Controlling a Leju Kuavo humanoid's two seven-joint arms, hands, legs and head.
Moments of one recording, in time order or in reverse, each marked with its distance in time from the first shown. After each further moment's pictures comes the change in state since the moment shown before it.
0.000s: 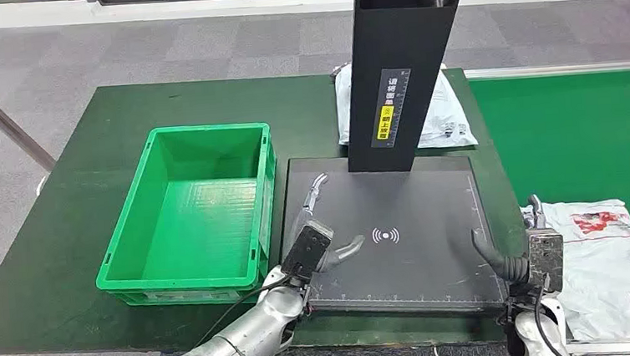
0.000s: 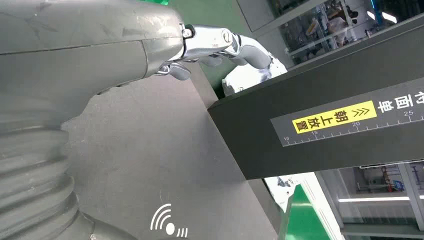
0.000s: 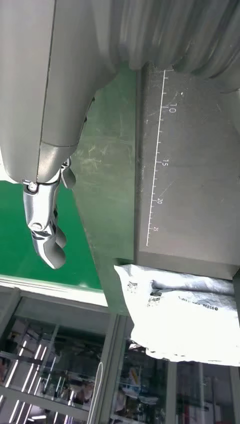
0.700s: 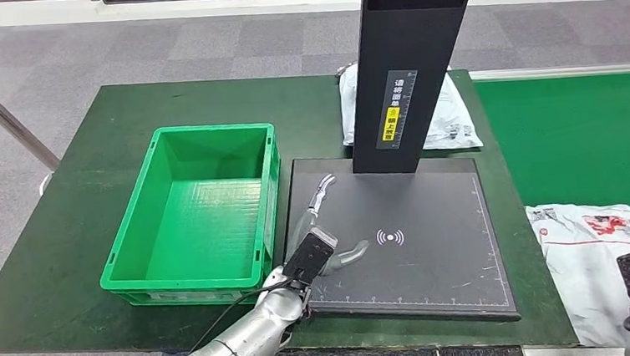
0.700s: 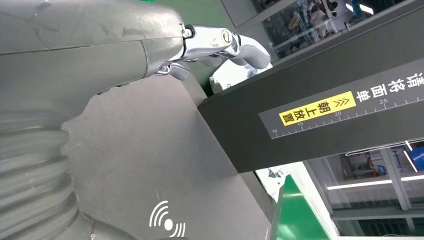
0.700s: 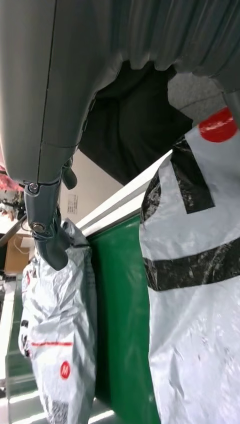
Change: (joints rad) left arm 0.035 0.008 0.074 -0.055 -0.146 -0.038 0.000; right arm -0.191 -0.360 -0.300 0.719 0.878 -0.264 0.629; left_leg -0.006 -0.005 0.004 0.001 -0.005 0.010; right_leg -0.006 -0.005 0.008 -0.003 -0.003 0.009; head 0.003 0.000
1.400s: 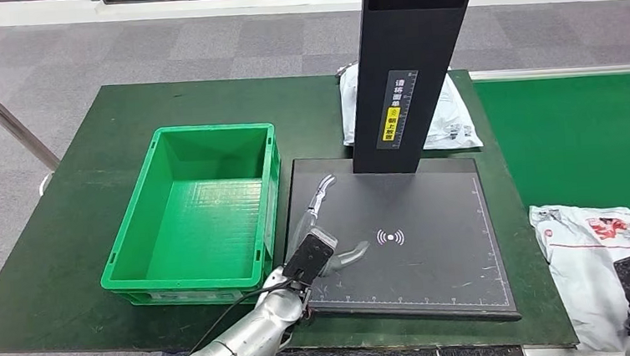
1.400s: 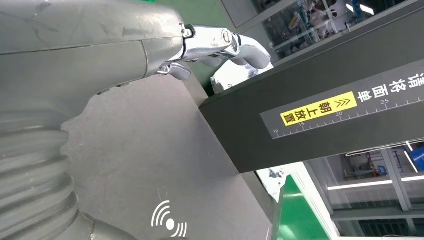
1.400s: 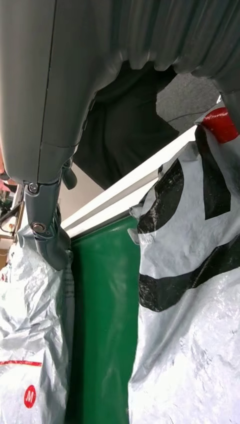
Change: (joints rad) left arm 0.005 -0.001 0.003 0.000 -0.007 0.001 0.000; right arm -0.025 -0.002 -0.017 0.056 -0.011 0.075 -0.019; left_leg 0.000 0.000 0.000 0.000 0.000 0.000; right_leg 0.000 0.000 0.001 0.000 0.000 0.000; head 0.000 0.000
